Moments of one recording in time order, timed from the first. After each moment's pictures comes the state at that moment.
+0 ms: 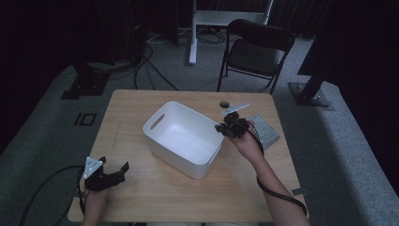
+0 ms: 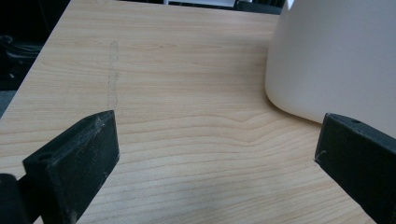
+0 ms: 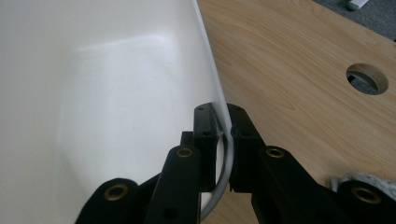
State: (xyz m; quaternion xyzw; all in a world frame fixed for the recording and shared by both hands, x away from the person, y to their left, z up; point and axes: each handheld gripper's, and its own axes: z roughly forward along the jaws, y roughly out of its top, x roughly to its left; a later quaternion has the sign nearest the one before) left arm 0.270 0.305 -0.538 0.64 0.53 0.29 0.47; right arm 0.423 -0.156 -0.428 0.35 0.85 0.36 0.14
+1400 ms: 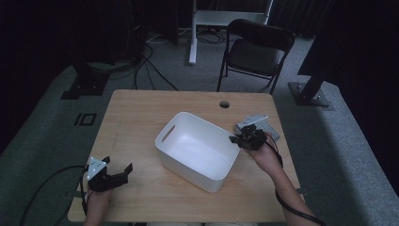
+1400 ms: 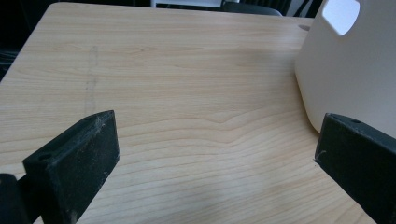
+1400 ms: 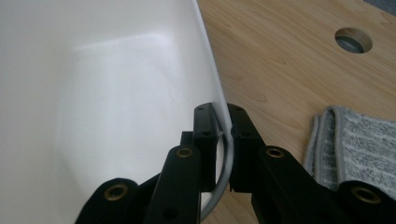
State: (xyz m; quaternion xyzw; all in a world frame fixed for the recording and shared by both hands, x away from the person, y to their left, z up) left arm 0.267 0.292 -0.534 0.66 0.51 0.29 0.48; right arm 0.381 -0.205 -0.430 0.34 0.86 0.36 0.14
